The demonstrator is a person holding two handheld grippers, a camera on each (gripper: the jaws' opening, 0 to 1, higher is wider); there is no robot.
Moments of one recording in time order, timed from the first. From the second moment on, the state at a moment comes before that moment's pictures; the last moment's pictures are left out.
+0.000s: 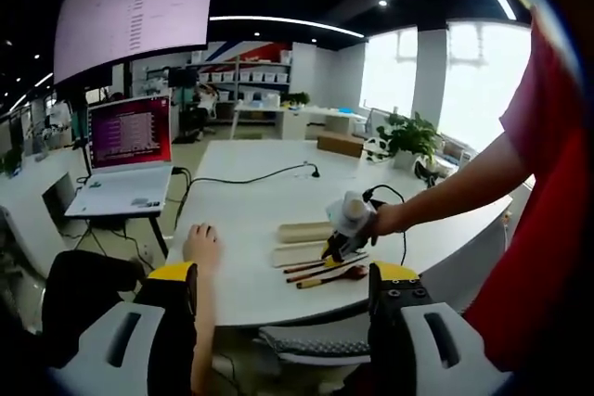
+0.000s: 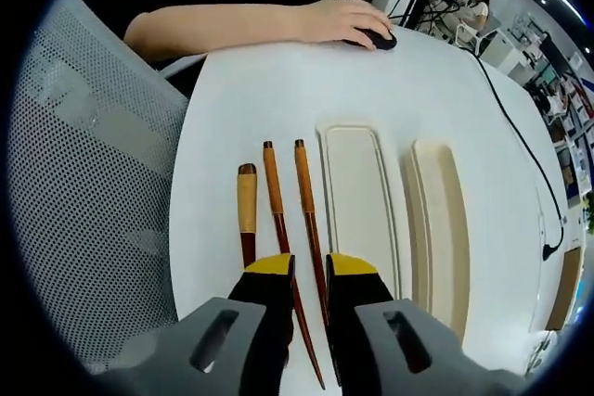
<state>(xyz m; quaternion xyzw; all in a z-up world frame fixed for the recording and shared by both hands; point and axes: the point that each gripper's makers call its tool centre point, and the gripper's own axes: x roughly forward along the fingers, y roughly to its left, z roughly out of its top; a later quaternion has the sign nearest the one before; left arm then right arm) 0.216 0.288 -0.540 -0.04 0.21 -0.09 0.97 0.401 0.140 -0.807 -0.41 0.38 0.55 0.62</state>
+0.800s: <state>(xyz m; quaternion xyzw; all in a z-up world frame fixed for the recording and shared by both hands) 0.213 0.288 -0.539 -0.04 0.21 -0.09 0.97 0.393 0.156 -0.813 -0.42 0.37 0.58 0.59</state>
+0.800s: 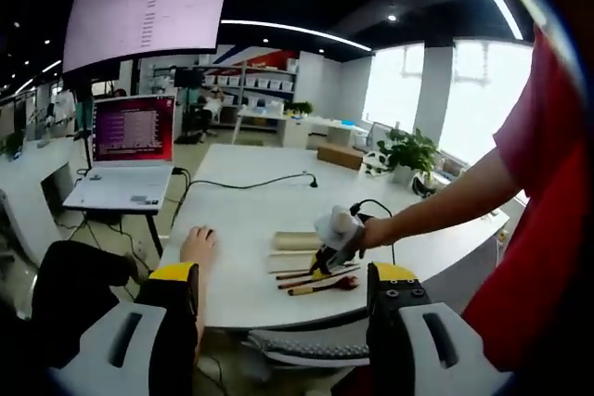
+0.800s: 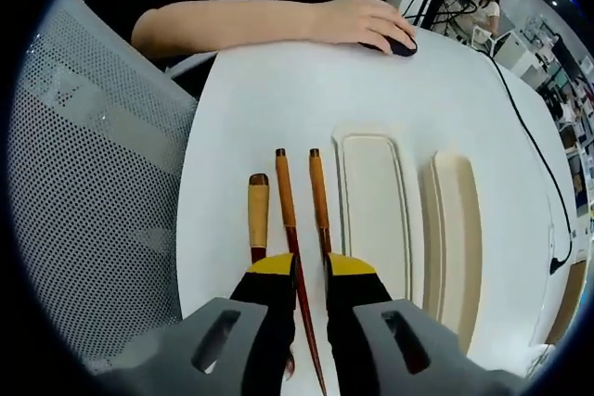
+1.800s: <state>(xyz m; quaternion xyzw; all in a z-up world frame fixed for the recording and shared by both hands) 0.214 0.292 -0.536 -0.03 0.21 -0.09 0.97 0.382 0.161 -0.824 -0.47 0.40 0.59 0.52</state>
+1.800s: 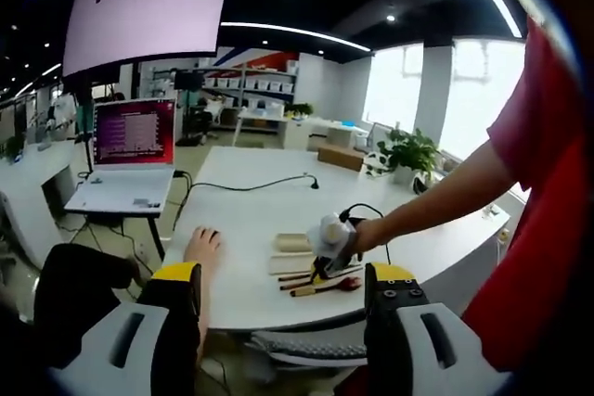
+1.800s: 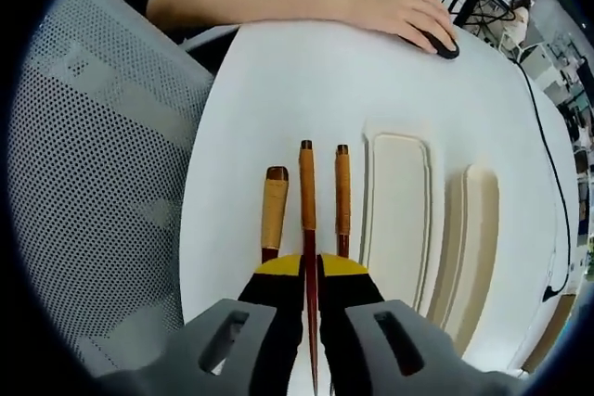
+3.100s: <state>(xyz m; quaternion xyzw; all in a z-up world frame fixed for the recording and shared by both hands) 0.225 0.301 -0.531 -0.02 0.20 -0.08 0.98 0.382 0.159 -0.825 -0.51 0.46 0.55 0.48</state>
